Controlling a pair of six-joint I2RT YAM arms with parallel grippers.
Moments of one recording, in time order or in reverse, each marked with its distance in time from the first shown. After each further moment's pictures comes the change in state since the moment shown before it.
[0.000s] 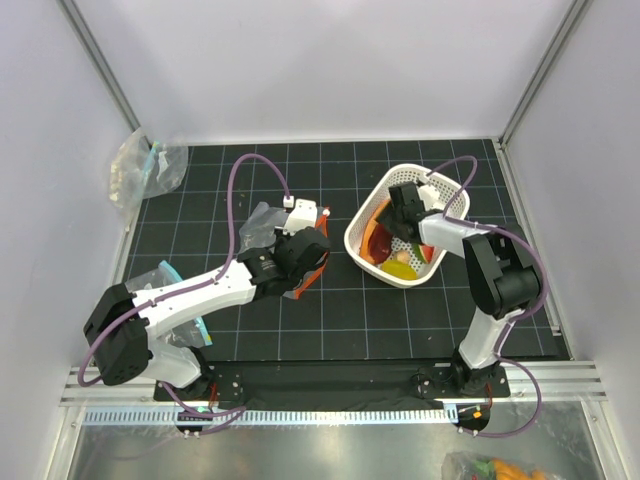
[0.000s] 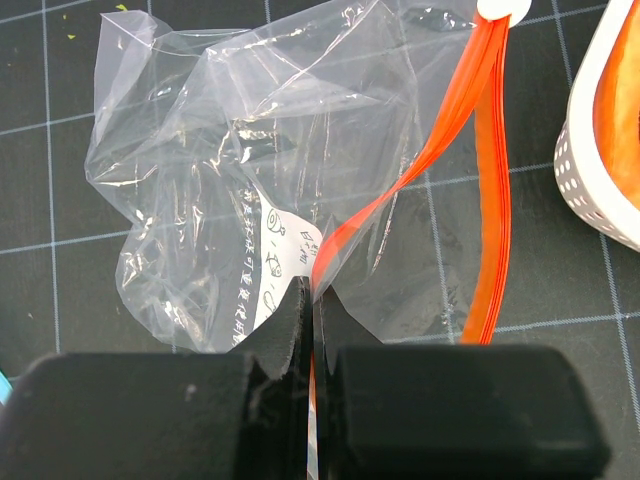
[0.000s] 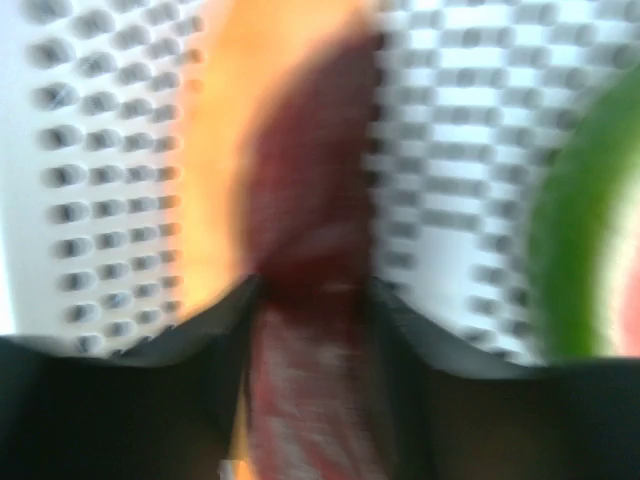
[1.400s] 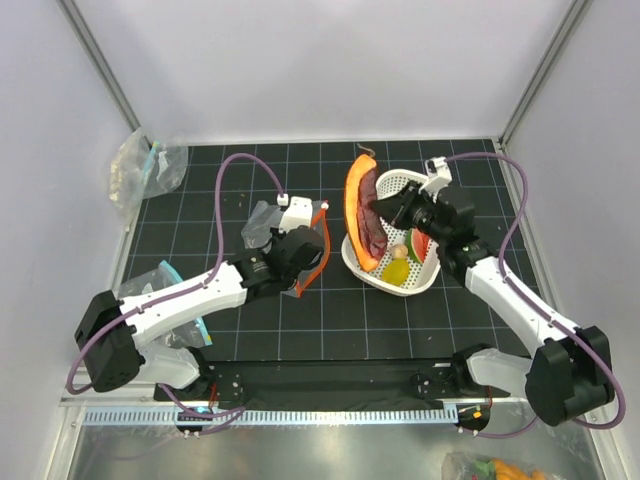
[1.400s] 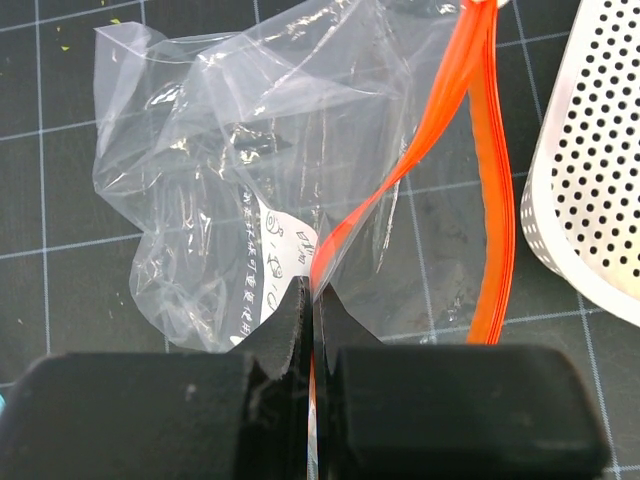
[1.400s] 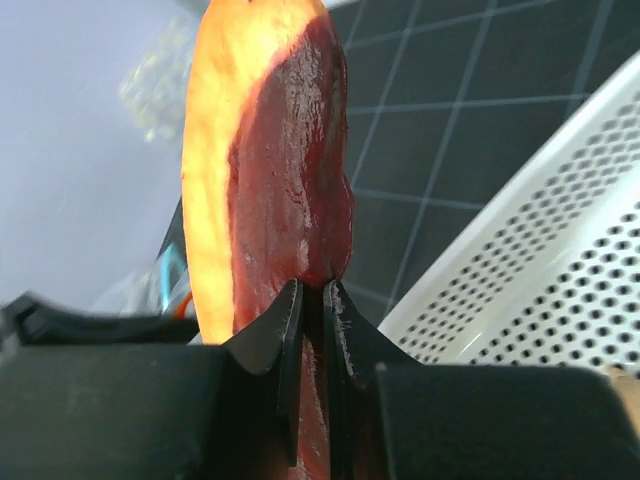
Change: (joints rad) left arm 0.000 -0.059 -0.006 0.008 0.021 -0.001; right arm -0.008 -0.645 -0.266 0.268 -0.532 -0.256
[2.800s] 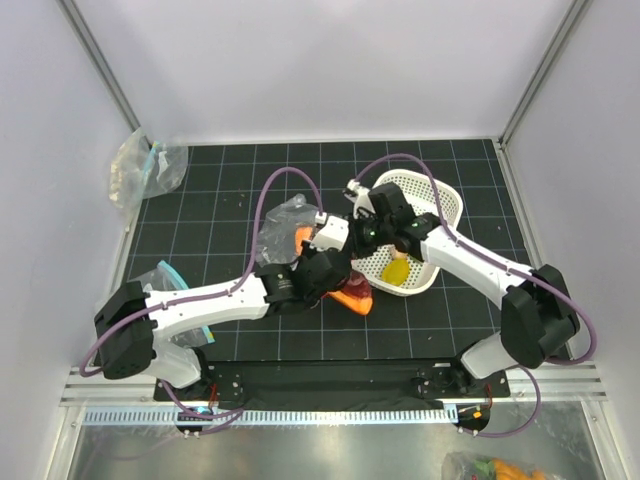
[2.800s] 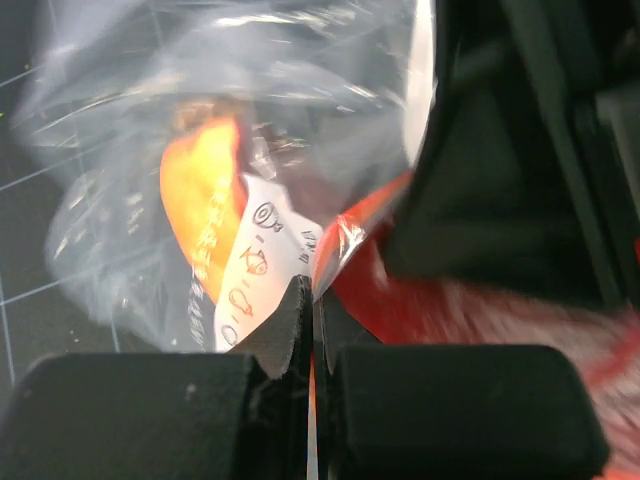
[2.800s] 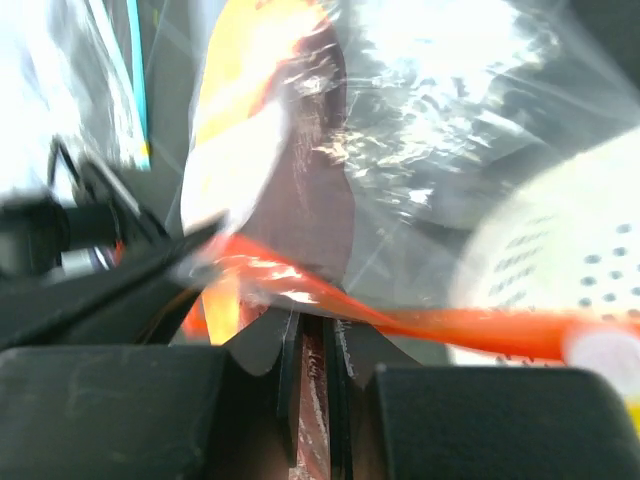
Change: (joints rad) left arm -0.169 0.090 -0.003 0.116 -0.048 0.098; right arm 0.280 0.341 0.318 -0.562 -0.200 -0.268
